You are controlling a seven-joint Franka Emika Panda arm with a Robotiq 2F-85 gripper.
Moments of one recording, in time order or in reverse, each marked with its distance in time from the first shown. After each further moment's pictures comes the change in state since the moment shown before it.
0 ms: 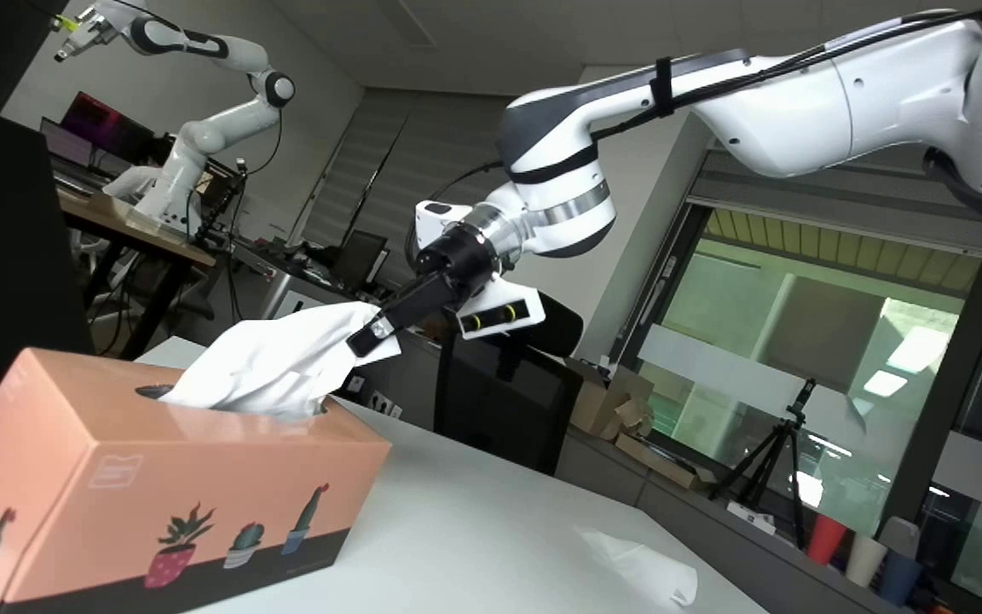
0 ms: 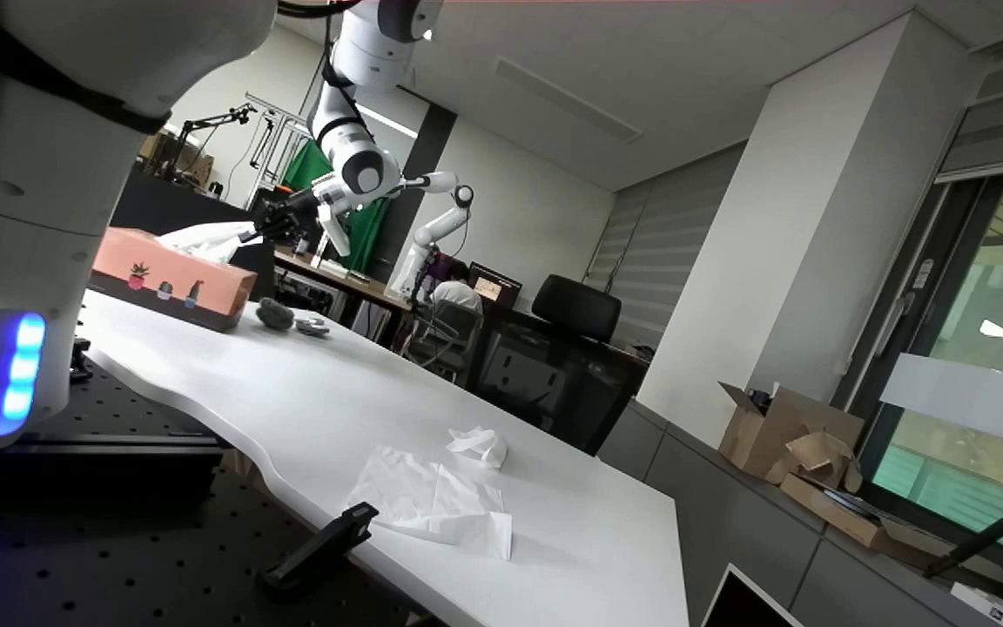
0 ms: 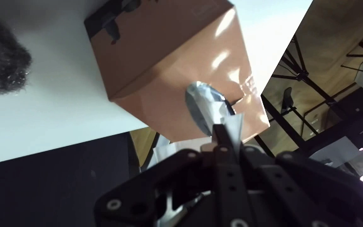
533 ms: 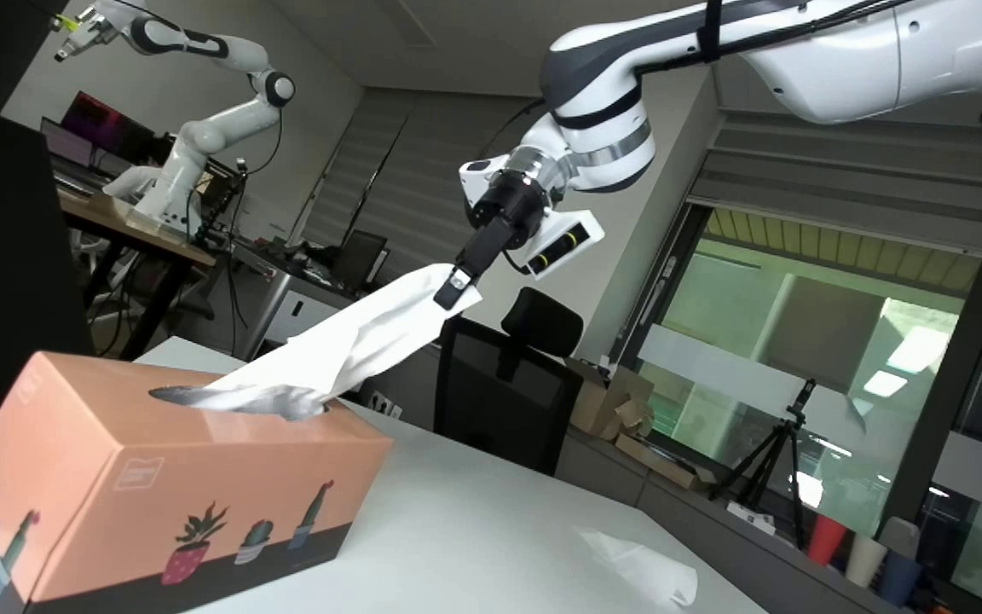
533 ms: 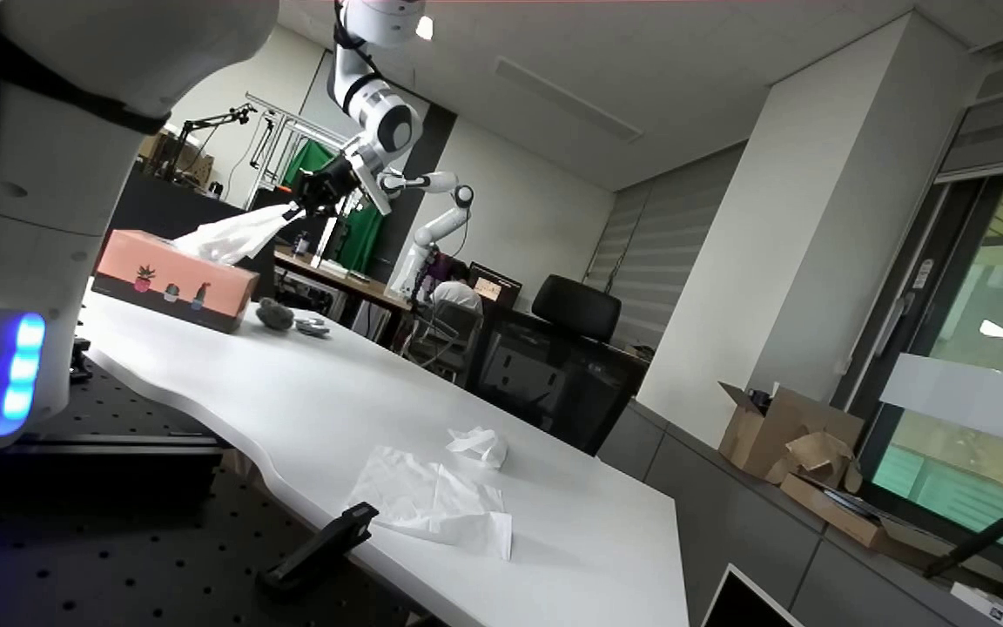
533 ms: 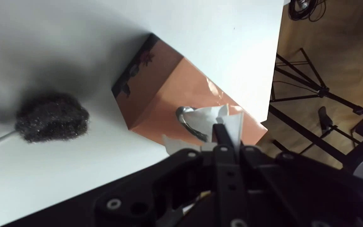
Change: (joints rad) arm 0.028 -0.129 -0.079 0.078 -0.186 -0.181 0.328
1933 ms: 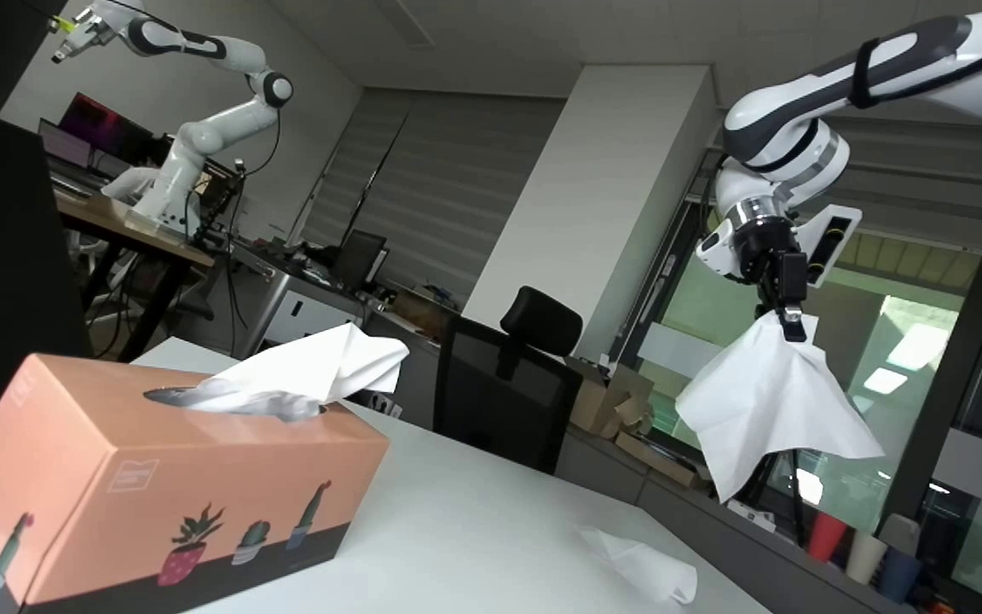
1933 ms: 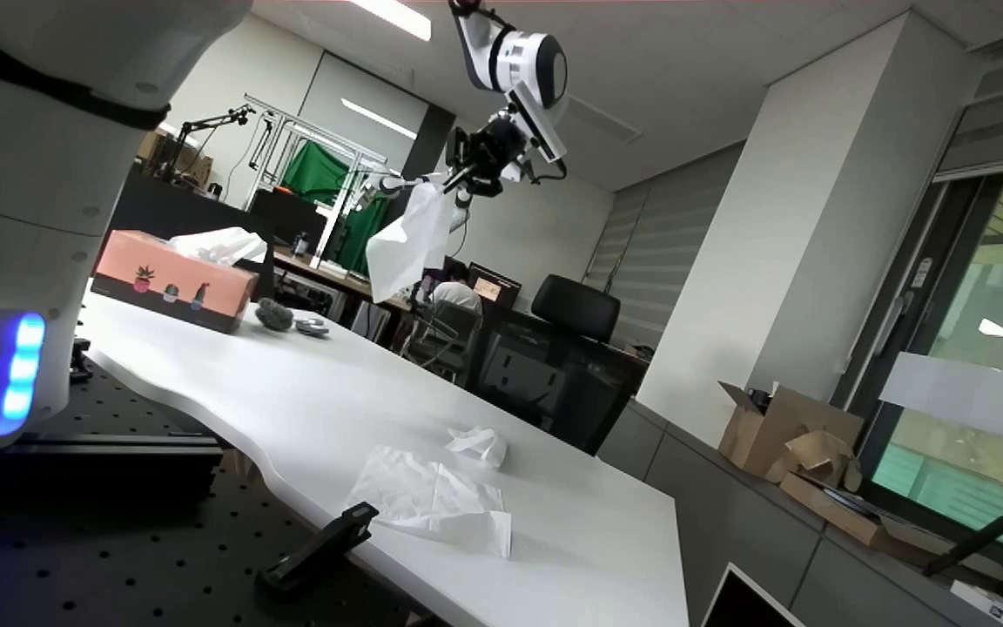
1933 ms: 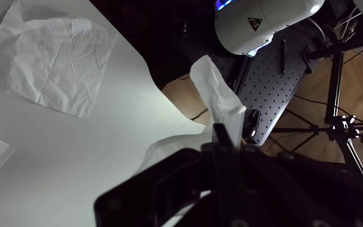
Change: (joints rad) arm -0.275 -0.287 -0.276 -0.032 -0.293 -0.651 0.146
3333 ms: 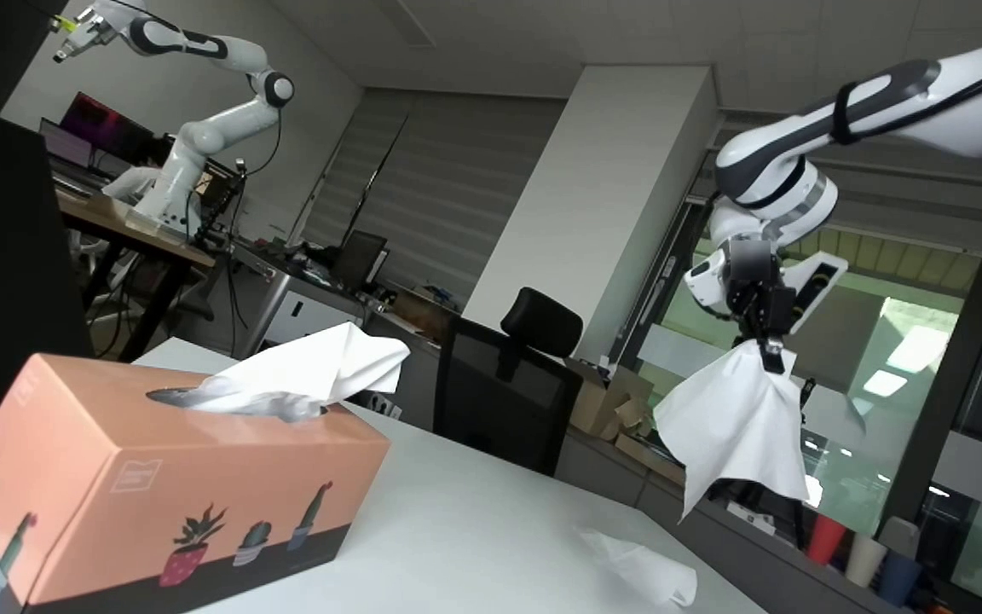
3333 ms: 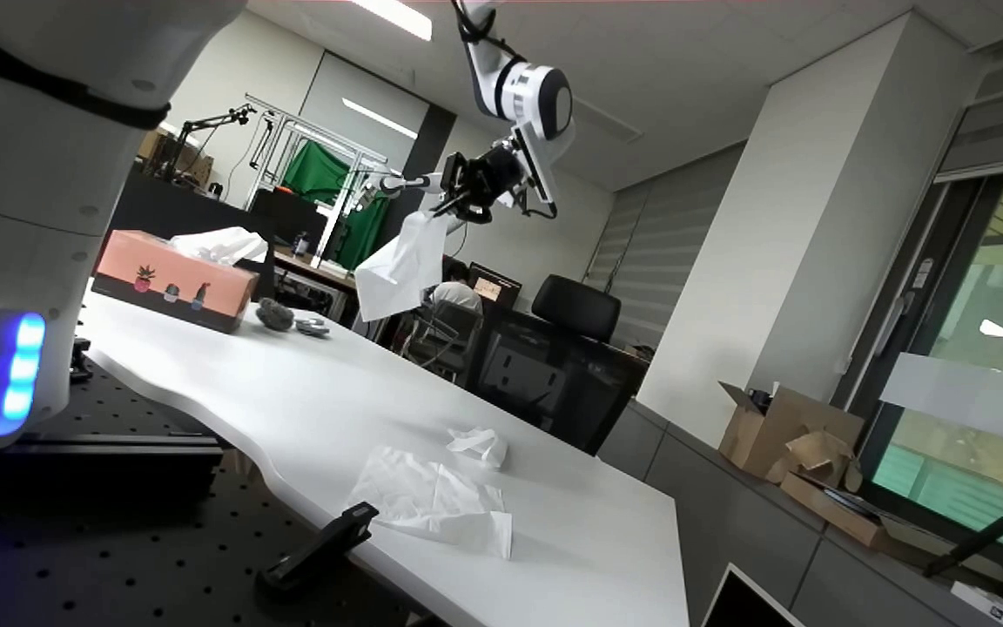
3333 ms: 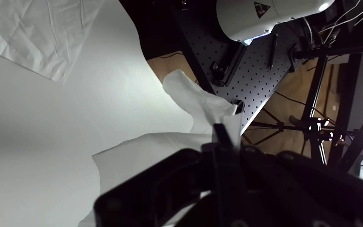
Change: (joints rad) arm -0.045 0.067 -0.004 -0.028 0.097 0.053 -0.185
